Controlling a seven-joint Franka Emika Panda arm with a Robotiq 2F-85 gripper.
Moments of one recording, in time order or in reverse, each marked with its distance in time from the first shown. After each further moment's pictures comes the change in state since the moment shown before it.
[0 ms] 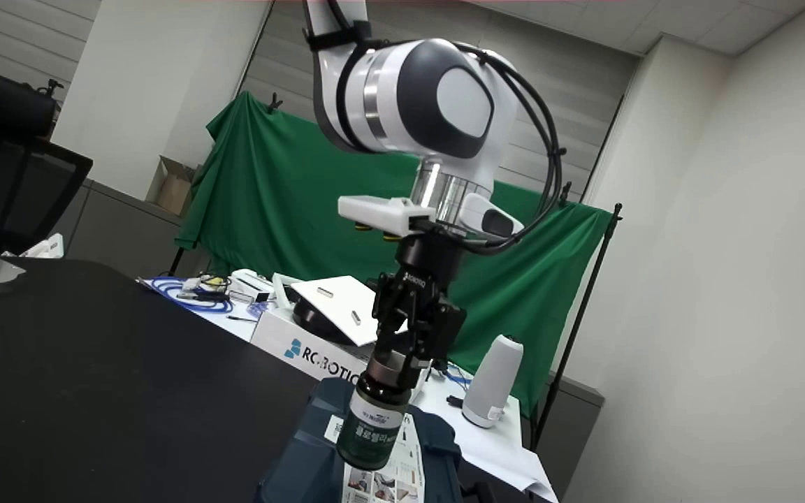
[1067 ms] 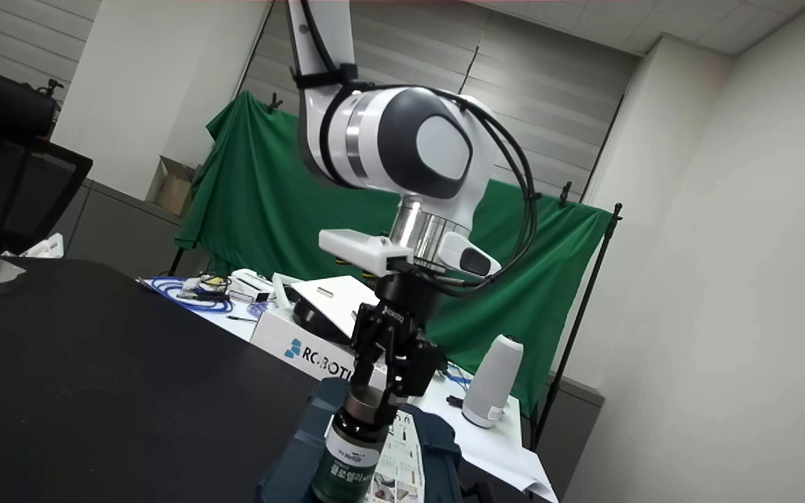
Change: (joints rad) arm 0.009 0.084 0.006 0.005 0.000 0.020 0.001
